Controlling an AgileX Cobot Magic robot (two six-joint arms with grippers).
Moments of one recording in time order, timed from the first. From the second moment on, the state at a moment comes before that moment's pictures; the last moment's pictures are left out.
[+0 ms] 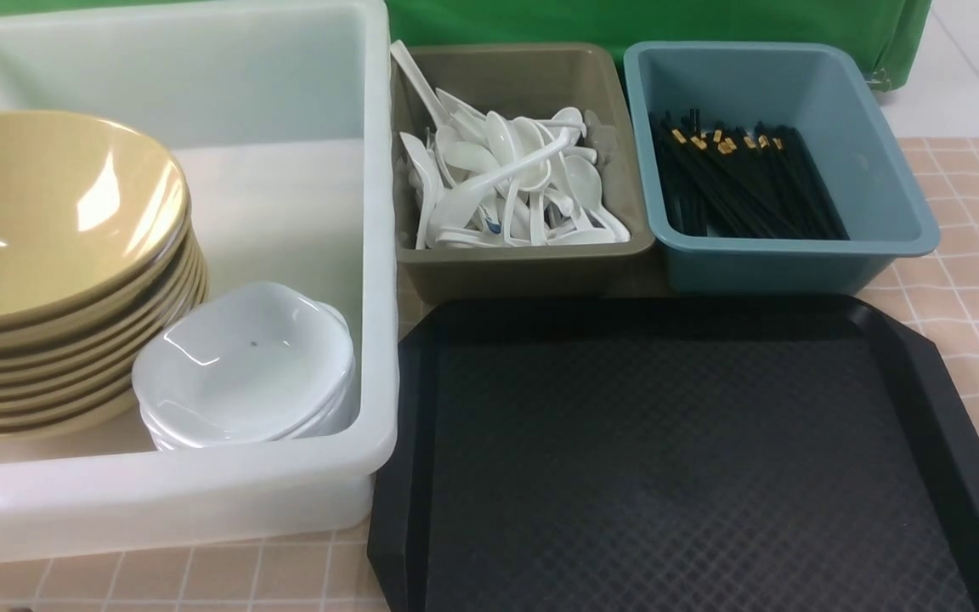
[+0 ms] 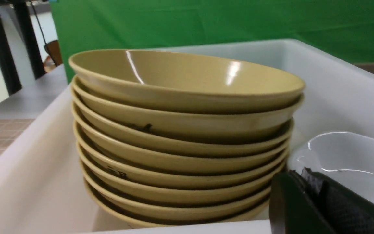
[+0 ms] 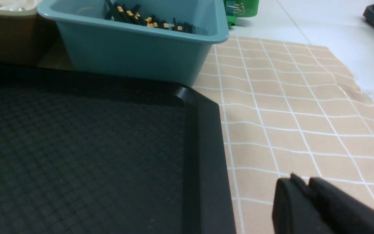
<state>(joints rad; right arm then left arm) -0.06 -0.01 0.03 -0.05 0.31 -0.06 0.10 -0.01 0.02 -0.34 0.07 0.37</state>
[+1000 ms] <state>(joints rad) -0.06 -0.01 0.03 -0.05 0.31 -0.06 -0.04 -0.01 0.03 -0.21 0.32 0.20</state>
